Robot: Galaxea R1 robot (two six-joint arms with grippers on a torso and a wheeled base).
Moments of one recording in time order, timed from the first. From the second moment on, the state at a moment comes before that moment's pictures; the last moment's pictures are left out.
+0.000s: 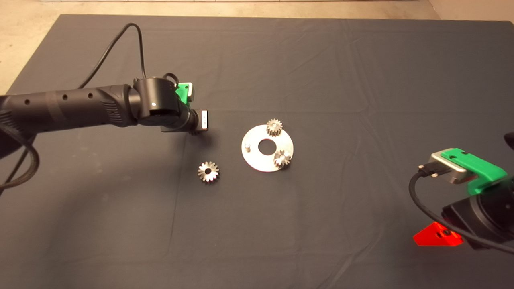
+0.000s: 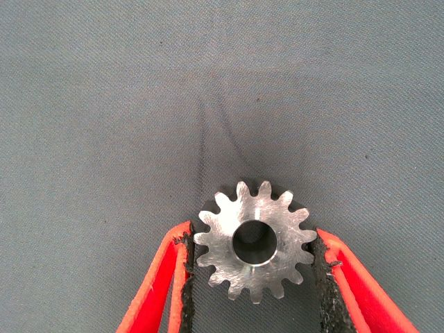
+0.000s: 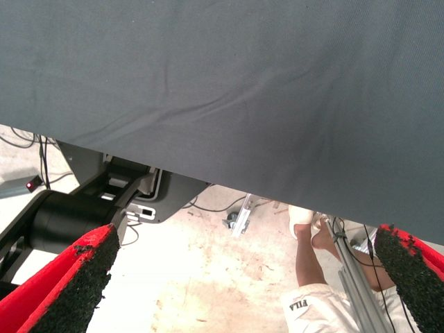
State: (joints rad) left arm -0.30 2.48 -1.17 0.86 1.35 -1.46; right arm 0.66 2.17 -0.35 0.10 -1.53 1.59
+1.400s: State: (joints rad) left arm -0.43 2.49 -0.88 0.70 1.52 -1.73; right arm 0.66 2.17 -0.35 0.10 -1.53 1.59
